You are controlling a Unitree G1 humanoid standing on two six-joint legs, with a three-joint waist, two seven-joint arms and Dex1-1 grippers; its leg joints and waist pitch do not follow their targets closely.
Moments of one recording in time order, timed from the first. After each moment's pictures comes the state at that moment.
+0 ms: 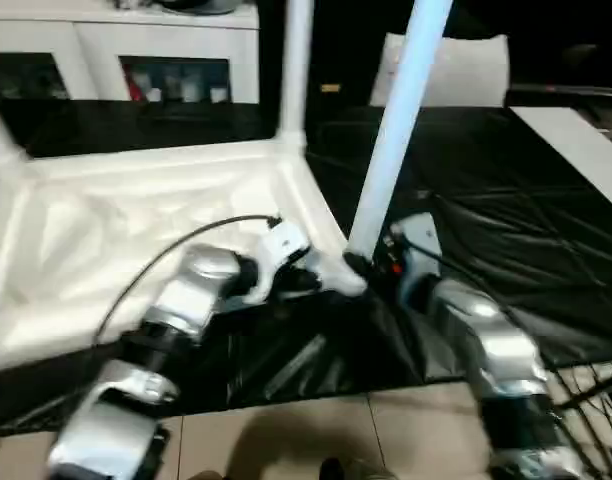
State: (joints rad) left arm -0.64 0.13 -0.23 0.52 0.13 0.40 -0.81; right arm -0.40 0.00 -0.02 0.22 0.07 0.47 0.32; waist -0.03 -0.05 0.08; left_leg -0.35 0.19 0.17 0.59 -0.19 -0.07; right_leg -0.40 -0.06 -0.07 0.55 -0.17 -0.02
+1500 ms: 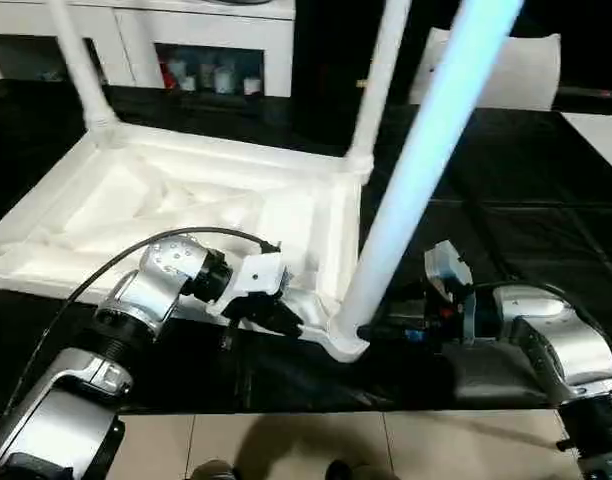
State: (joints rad) left arm -0.68 0.43 -0.38 0.64 0.03 -0.13 -1.53; right arm -0.33 -0.49 0.15 0.18 0.30 0.30 1.32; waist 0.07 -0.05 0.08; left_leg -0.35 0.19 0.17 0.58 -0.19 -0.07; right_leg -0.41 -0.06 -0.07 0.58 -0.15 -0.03
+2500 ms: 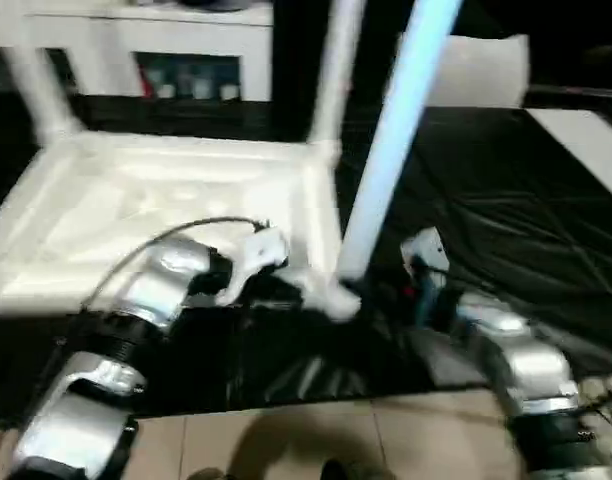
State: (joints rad) left arm -0.65 0.31 -0.27 0.59 0.08 0.20 -1.16; right arm -0.28 -0.16 0.04 0.12 0.20 0.40 0.69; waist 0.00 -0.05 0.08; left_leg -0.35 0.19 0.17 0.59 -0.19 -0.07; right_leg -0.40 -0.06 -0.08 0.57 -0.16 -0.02
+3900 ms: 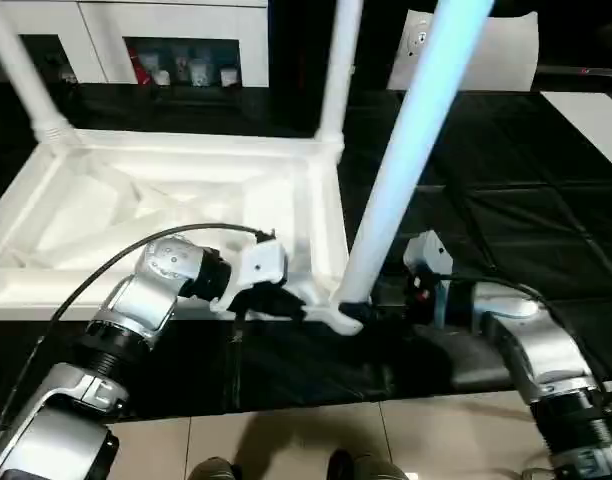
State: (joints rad) left arm -0.62 0.46 -0.35 0.50 0.03 -0.02 -1.42; right arm -0.36 -0.43 0.13 0.23 0.23 0.22 1.18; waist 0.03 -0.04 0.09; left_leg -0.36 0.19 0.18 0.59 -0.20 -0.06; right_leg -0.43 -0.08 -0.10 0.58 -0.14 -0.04
